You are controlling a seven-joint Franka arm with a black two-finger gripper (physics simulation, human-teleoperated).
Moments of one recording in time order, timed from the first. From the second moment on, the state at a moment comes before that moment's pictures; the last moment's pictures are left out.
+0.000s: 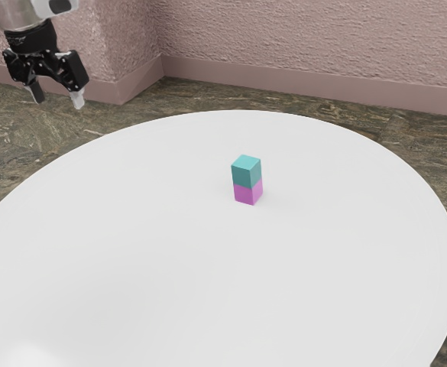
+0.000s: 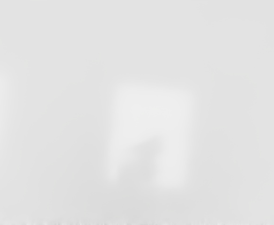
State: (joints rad) arm -0.08 -0.23 0.14 -1.65 0.05 1.53 -0.03
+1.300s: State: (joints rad) arm -0.04 0.86 -0.05 -1.09 0.00 2.33 -0.16
